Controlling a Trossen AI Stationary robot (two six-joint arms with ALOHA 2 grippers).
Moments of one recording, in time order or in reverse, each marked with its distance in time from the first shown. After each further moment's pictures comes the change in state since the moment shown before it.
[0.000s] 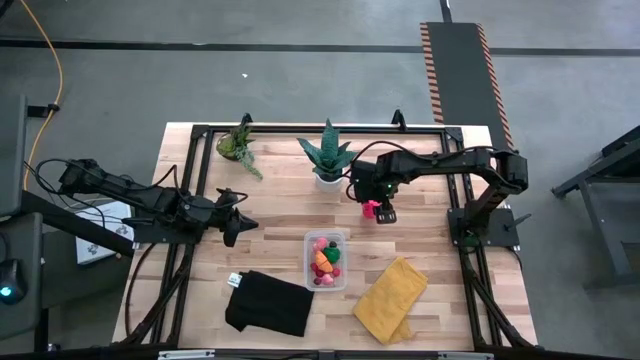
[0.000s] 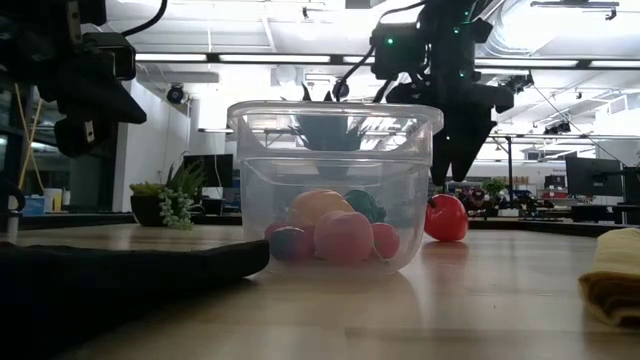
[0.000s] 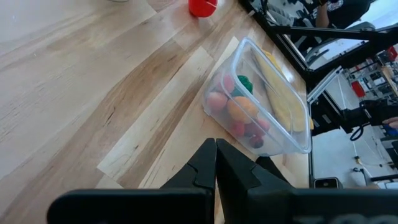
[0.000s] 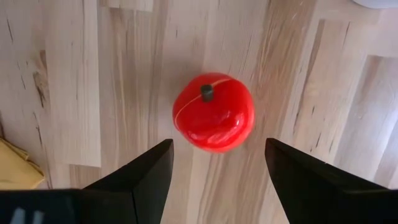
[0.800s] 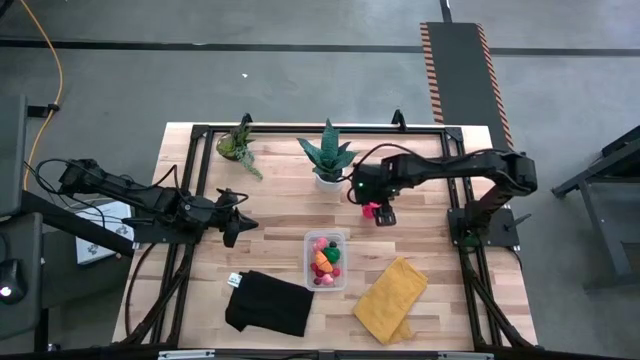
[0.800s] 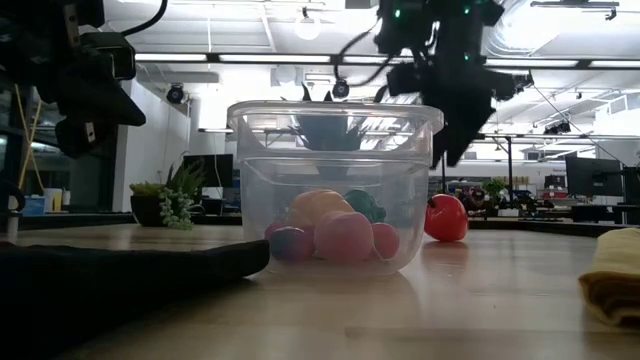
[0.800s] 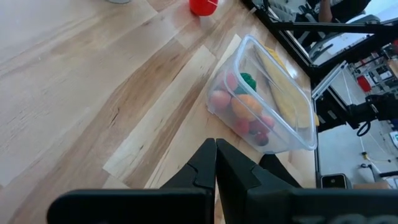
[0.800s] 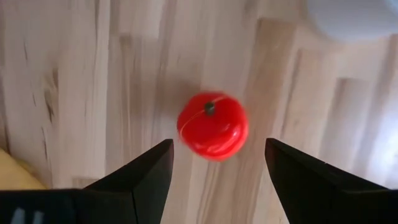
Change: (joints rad) left arm 0.000 0.000 0.000 -0.010 -0.003 0.029; right arm 0.058 -0.061 0.000 0.029 0.056 0.040
